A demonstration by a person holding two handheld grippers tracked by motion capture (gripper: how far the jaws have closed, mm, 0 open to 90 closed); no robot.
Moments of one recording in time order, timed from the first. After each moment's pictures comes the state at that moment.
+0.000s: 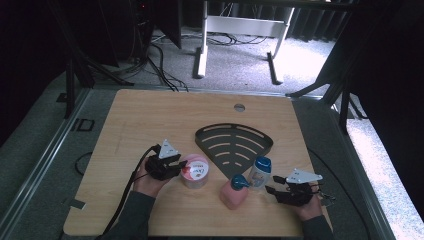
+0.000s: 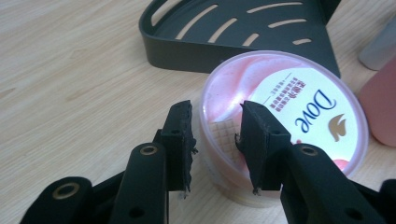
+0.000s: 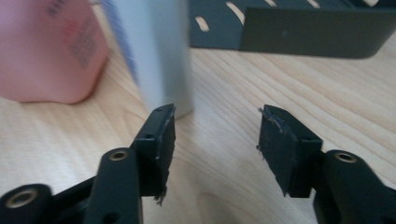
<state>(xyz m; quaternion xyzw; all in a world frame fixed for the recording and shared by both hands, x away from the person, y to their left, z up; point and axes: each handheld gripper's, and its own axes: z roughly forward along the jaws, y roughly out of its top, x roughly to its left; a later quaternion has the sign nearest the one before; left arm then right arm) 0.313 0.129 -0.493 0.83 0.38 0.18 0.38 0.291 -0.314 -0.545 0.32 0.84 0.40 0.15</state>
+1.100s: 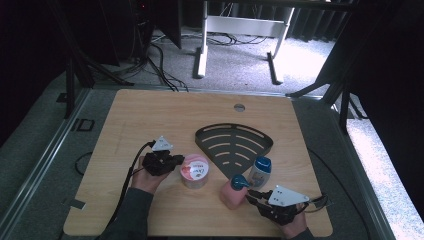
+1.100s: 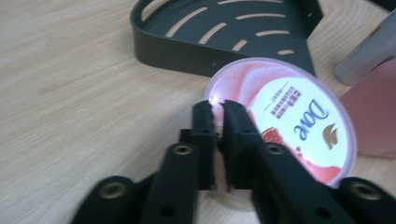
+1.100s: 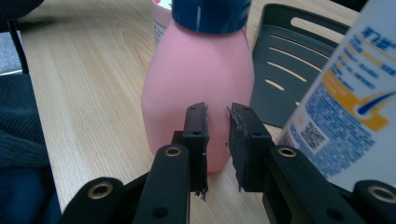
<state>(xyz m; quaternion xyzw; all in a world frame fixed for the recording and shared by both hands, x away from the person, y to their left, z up) 0.327 0.143 -0.496 0.82 0.39 0.11 0.41 0.231 -0.245 -0.515 0.22 0.84 0.46 0.17</state>
